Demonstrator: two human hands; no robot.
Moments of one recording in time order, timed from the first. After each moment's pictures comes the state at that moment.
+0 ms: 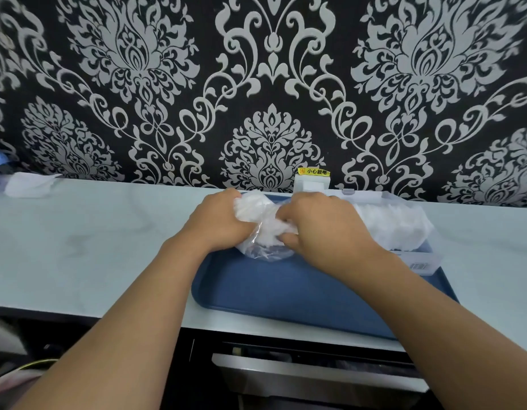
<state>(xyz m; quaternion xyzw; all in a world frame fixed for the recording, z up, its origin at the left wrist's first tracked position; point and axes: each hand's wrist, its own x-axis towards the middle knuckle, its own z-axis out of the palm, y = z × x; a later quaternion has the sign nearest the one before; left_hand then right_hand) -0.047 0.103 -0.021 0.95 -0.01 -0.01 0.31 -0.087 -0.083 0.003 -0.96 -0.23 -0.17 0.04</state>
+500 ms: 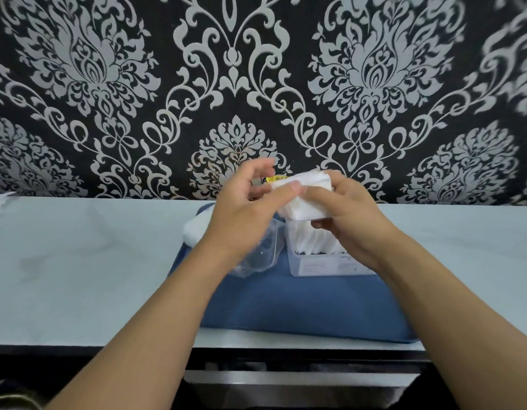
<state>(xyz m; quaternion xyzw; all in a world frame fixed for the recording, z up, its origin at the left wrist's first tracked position) -0.087 0.015 0.022 0.74 -0.12 0.07 0.66 -0.083 -0.156 0.017 -0.71 -0.05 -0.01 0.71</state>
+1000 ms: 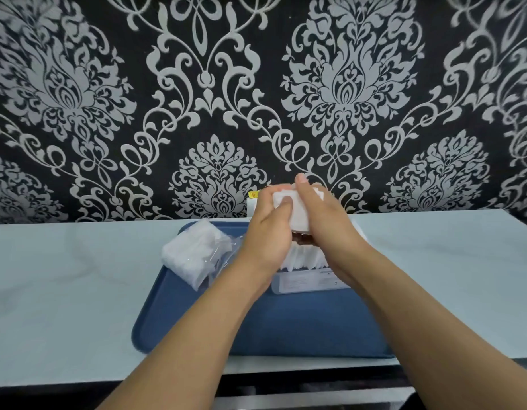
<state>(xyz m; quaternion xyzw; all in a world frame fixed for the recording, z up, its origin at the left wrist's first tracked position) -0.082 -0.054 0.015 0.68 -0.08 -0.02 0.72 -0.081 -0.156 0.020 -0.71 0.04 -0.06 0.70</state>
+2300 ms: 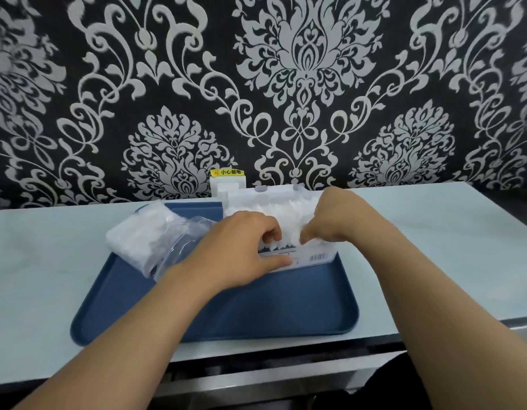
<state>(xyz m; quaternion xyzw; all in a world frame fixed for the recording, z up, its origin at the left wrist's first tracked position) -0.071 -0.058 -0.022 0.93 -0.31 0.02 0.20 -0.069 -0.244 0.007 -0.97 0.15 0.06 0.16</state>
